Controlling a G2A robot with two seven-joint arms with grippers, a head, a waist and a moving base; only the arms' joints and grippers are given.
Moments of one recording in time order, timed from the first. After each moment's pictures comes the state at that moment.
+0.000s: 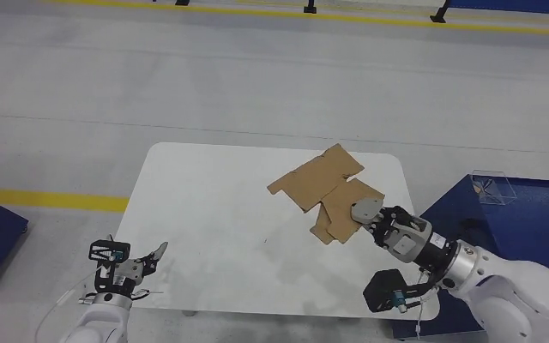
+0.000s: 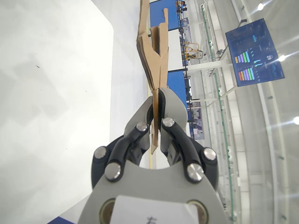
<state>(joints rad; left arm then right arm) 1.73 -1.15 -1.60 -1.80 1.33 0.00 0.00 -1.56 -0.97 1.75 -2.35 -2.31 -0.66 -0.46</state>
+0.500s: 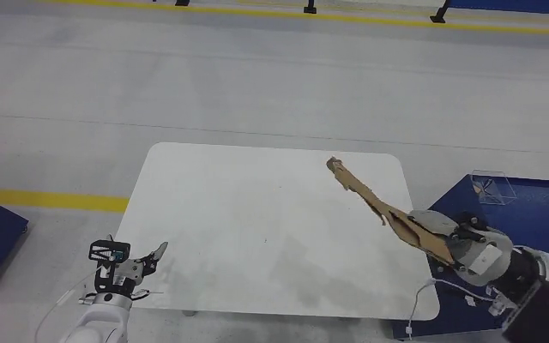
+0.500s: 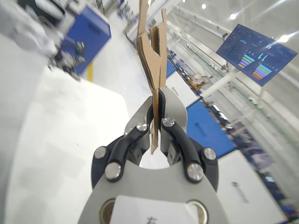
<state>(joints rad) 1.73 -1.15 -1.60 -1.80 1.33 0.00 0.00 -1.58 -0.96 2.01 -2.22 -1.17 -1.01 -0.39</state>
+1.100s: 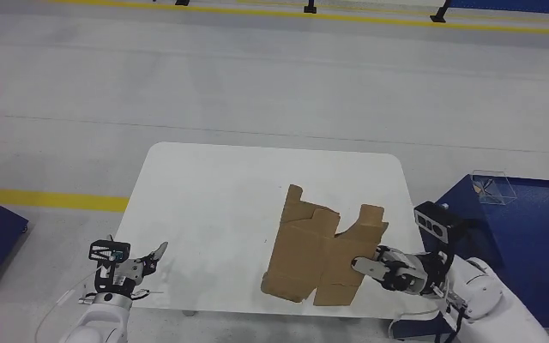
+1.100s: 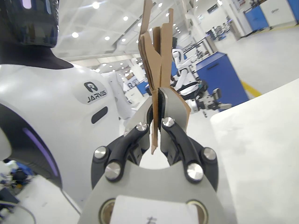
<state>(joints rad) 1.73 -1.15 -1.60 -1.80 1.33 0.00 0.00 -1.43 -0.78 1.37 -1.93 0.67 -0.90 0.91</state>
